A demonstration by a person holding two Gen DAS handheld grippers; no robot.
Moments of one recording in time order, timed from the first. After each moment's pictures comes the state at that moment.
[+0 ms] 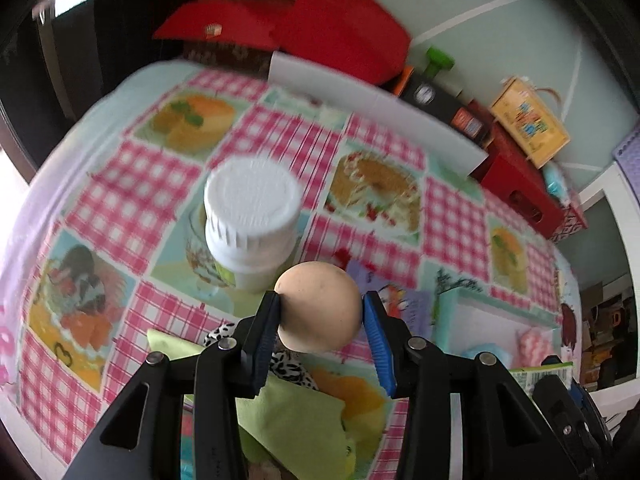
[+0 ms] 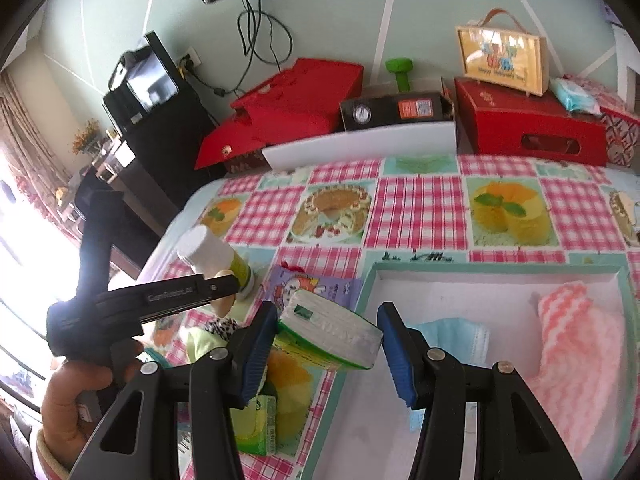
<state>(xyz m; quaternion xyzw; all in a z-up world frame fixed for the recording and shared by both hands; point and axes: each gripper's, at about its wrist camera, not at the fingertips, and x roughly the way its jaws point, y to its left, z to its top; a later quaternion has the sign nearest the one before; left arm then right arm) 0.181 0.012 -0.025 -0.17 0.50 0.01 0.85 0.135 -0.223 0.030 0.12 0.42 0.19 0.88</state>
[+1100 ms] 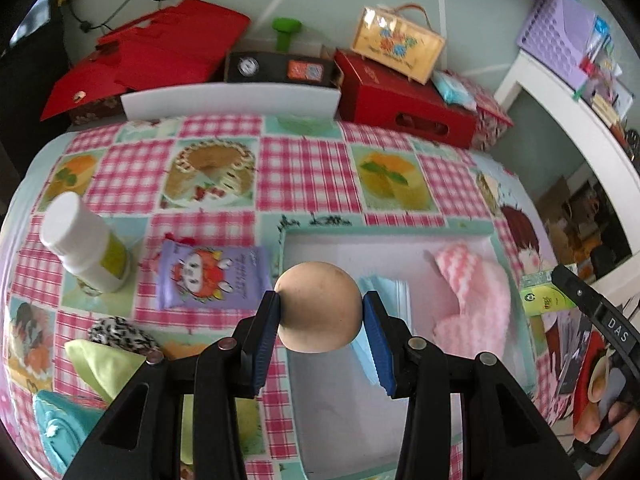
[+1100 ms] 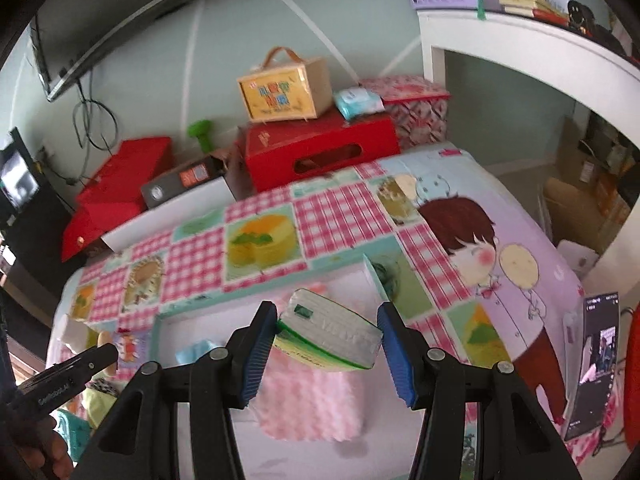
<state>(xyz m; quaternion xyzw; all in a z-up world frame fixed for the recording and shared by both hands) 0.161 -0.133 -0.009 -0.04 0.51 -0.14 0.85 0.097 -0.401 0.036 0.15 0.43 -0.09 0.89</state>
